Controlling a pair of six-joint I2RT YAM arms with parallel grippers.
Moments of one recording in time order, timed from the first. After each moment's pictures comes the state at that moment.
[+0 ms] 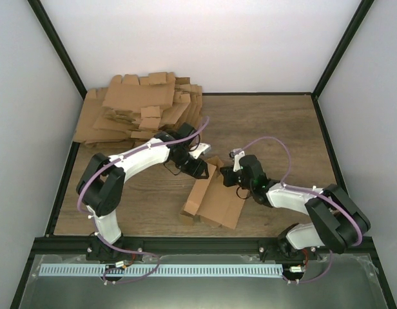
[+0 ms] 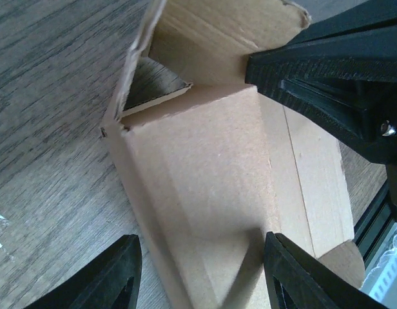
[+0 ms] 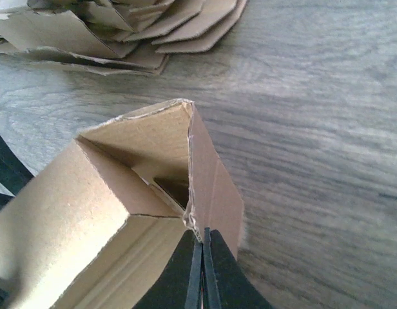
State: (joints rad) left arm -0.67 1.81 1.31 -0.73 0.48 -0.12; right arm 0.60 1.36 0.46 0.33 -0.13 0.42
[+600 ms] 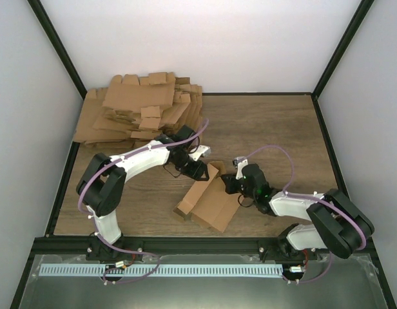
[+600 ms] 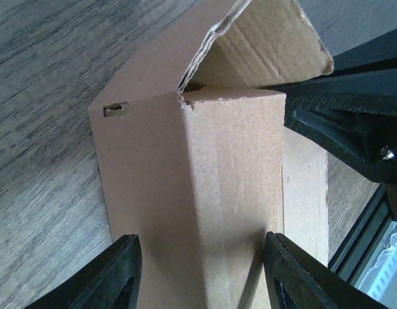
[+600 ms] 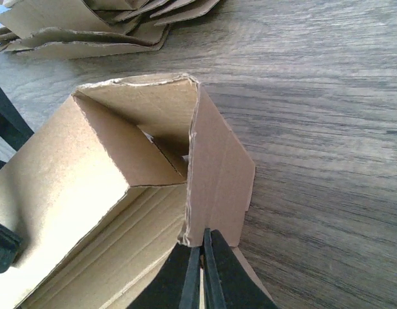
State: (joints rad) left arm -0.67 1.81 1.27 -0.68 0.50 -0.14; right arm 0.63 1.32 0.32 0.44 -0.12 0.52
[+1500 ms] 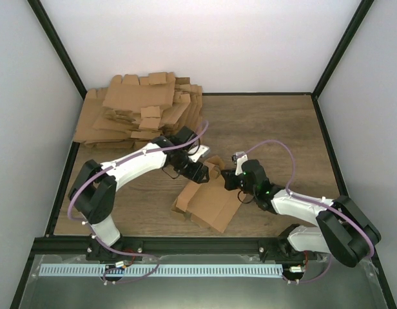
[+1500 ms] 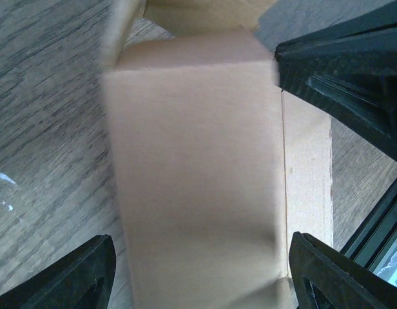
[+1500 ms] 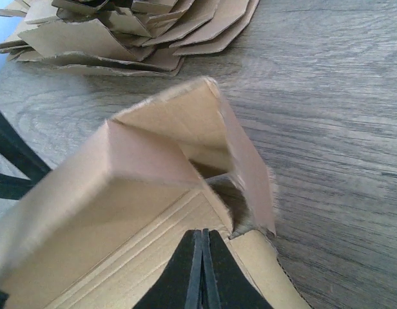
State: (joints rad) left arm -0.71 1.73 1.25 -0.72 0.40 -0.16; right arm 0.64 1.24 0.38 0.32 -0.09 0.47
